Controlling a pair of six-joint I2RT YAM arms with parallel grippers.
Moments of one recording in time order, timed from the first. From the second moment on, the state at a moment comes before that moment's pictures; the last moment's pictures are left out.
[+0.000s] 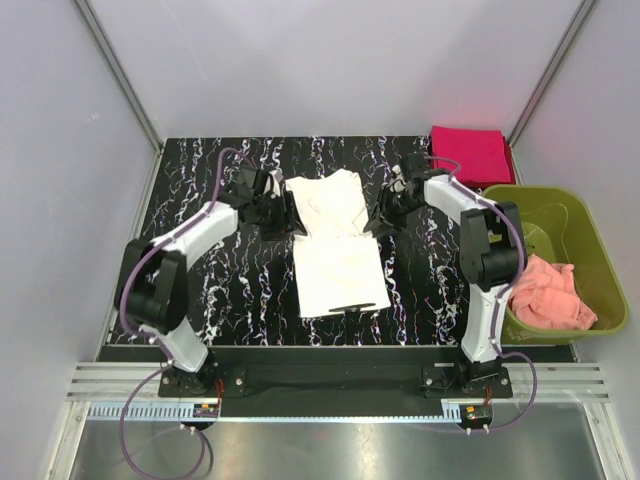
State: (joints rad) left arm -0.35 1.72 1.20 -0.45 0.40 -0.53; right arm 0.25 2.07 1.51 -0.64 -0.55 0.53
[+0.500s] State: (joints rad) left arm -0.49 1.30 0.58 -0.48 0.34 -1.02; right arm 0.25 1.53 0.91 -0.74 -0.50 0.59
